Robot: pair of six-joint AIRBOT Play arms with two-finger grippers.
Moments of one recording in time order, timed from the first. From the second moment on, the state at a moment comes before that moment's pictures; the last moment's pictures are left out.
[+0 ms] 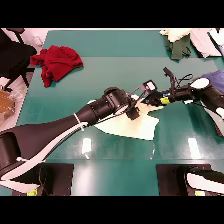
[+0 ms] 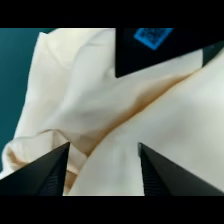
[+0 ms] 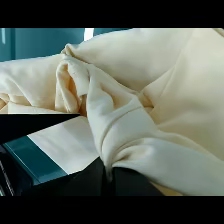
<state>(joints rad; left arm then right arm) -0.96 -1.65 1.53 1.69 -0.86 -1.53 0.05 -1.32 0.97 -0.63 1.15 1.20</state>
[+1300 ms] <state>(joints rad) -0.85 -1.28 1.56 1.72 -1.06 -1.50 -0.16 -1.15 0.98 -0.47 1.18 1.13</state>
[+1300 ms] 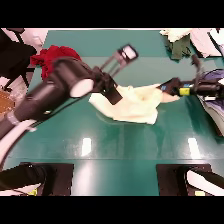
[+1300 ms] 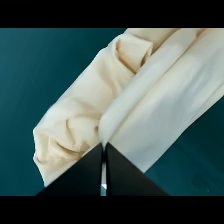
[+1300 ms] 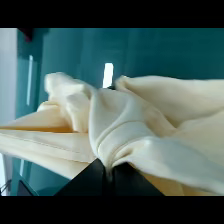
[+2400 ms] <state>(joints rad) -0.80 -1.04 1.59 1.77 -1.37 -1.66 -0.04 -0.73 1.23 -1.09 1.37 1.63</state>
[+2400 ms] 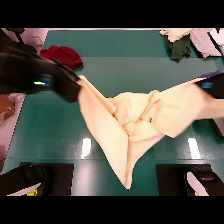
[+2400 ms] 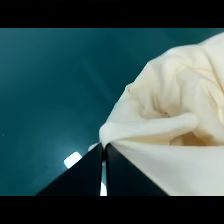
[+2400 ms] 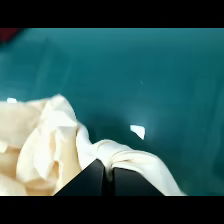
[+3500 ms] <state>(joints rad) -0.04 -1.52 1.45 0.82 -1.04 -1.31 -0.41 -1.24 0.87 -0.75 0.95 1.56</state>
